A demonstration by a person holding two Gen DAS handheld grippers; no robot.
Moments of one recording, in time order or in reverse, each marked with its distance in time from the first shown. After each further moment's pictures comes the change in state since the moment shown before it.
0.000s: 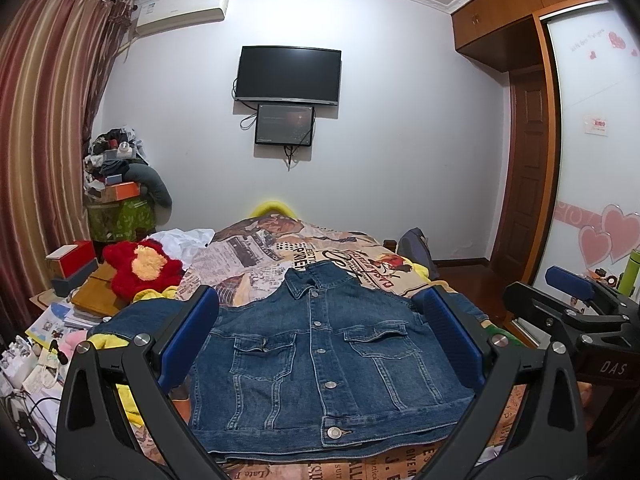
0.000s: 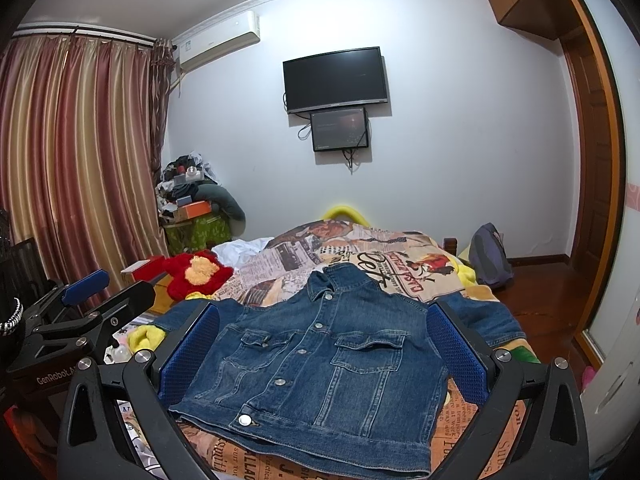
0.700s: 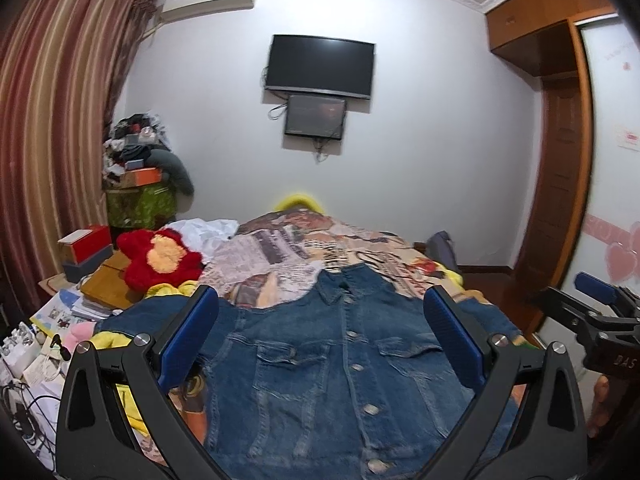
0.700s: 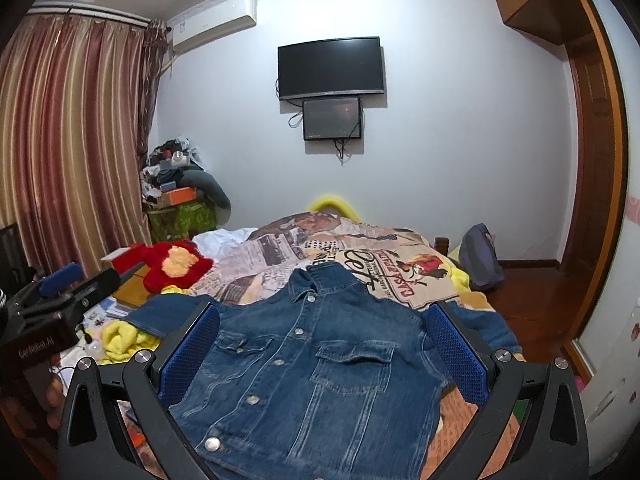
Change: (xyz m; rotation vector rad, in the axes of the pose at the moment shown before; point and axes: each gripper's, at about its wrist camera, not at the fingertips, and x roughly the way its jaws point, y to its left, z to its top) left arm 0.063 0.049 0.008 -0.065 0.024 0.102; right arm 0.071 -0.008 0.013 -0.051 0.046 -0.049
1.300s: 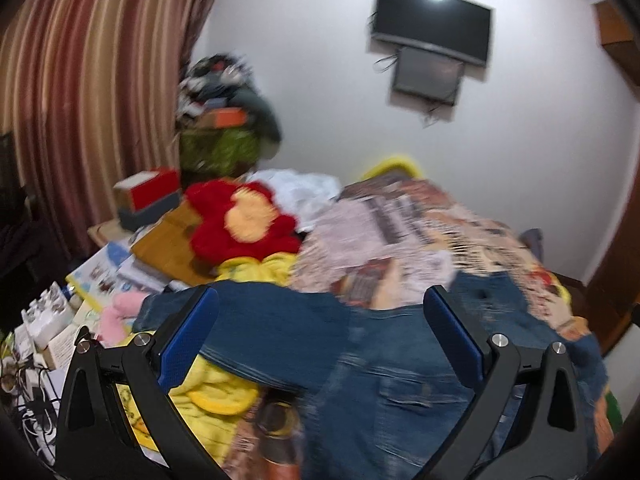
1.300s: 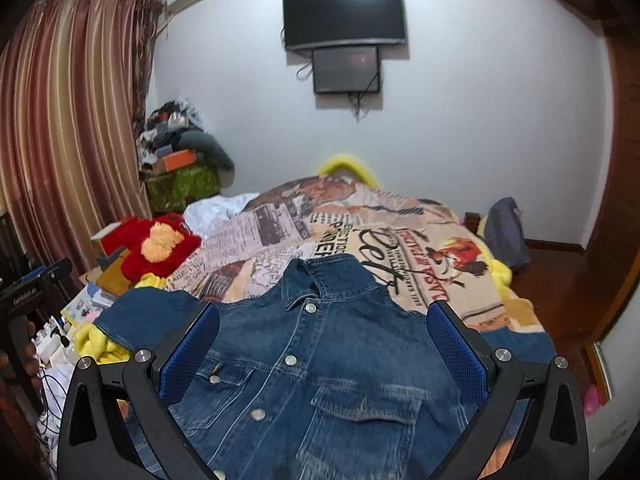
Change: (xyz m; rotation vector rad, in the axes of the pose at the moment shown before) left arm 0.156 0.167 0.010 -0.161 0.192 0.300; right arm 0.198 -0.011 0.041 -0.019 0.181 0.060
